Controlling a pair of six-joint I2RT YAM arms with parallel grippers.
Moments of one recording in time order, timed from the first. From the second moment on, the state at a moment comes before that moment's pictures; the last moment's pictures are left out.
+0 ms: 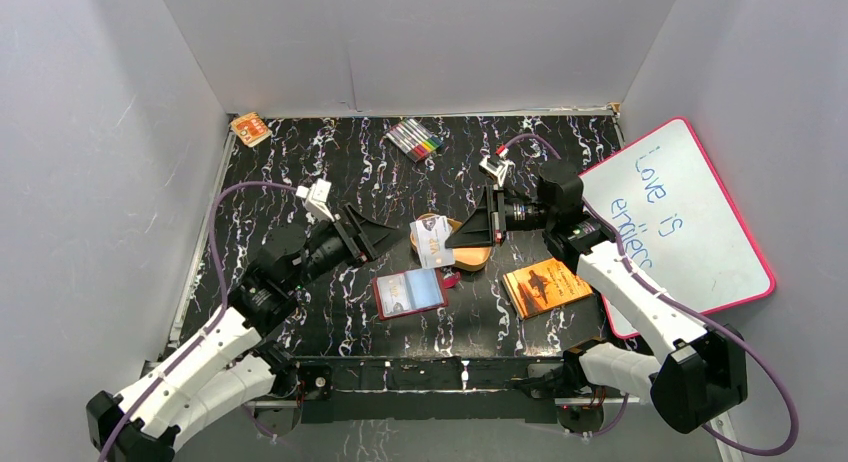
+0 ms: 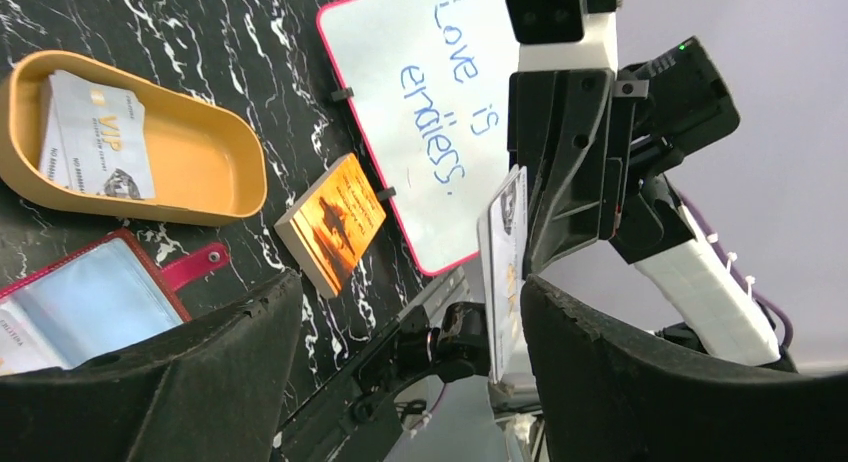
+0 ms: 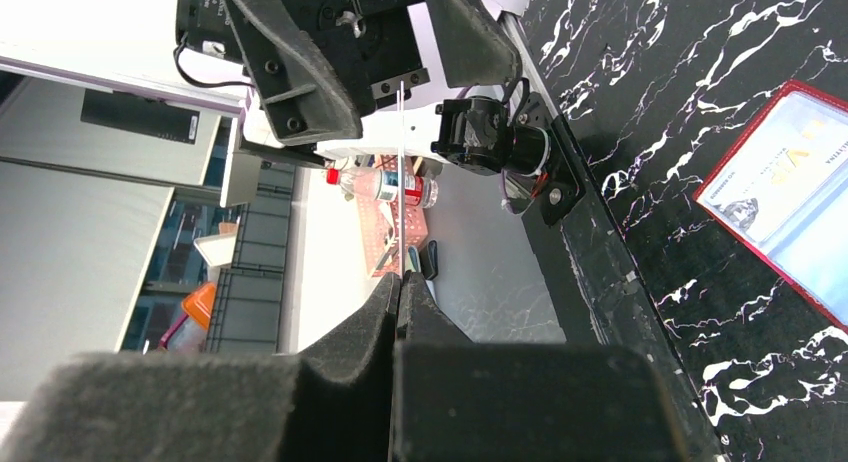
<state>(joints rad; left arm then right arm) -0.67 0.71 0.64 -0.01 0.18 -1.00 0.48 1.12 0.86 0.04 -1.11 1.00</state>
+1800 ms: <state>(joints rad) -0.67 0.79 0.59 0.26 0.35 -1.12 0.55 1.12 0.81 0.20 -1.07 1.08</state>
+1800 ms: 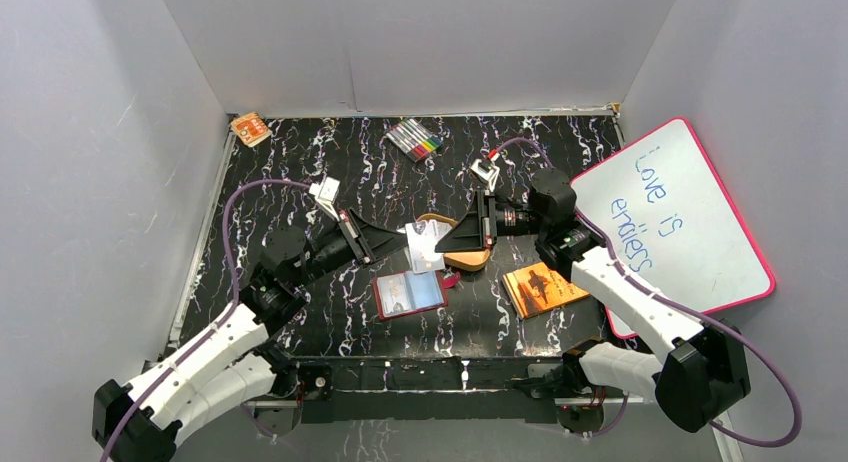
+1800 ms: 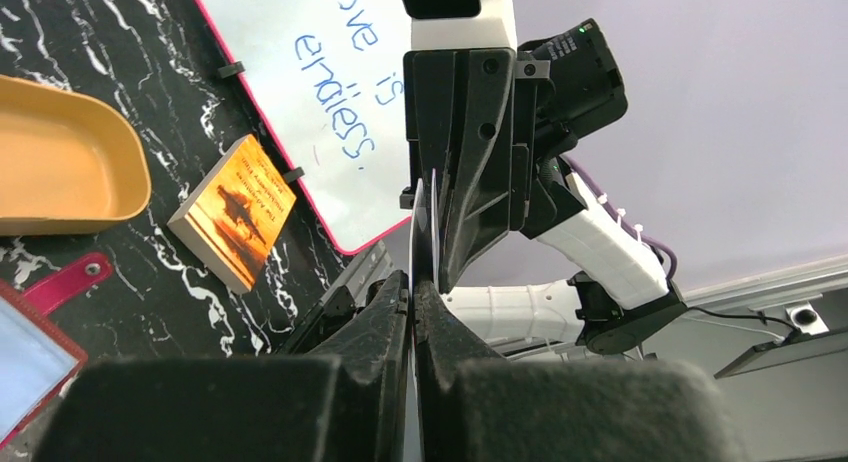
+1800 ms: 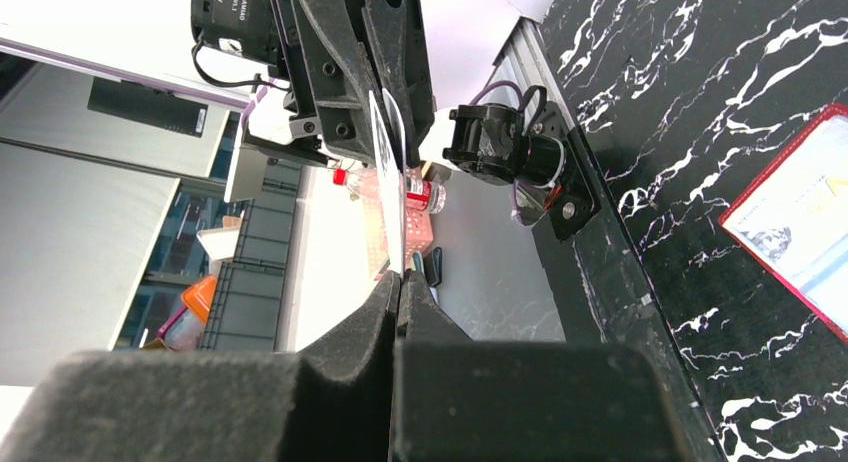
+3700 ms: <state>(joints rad) -0.49 1.90 1.28 -0.26 0.54 -0.55 0.52 0.90 0.84 -0.64 -0.33 0.64</state>
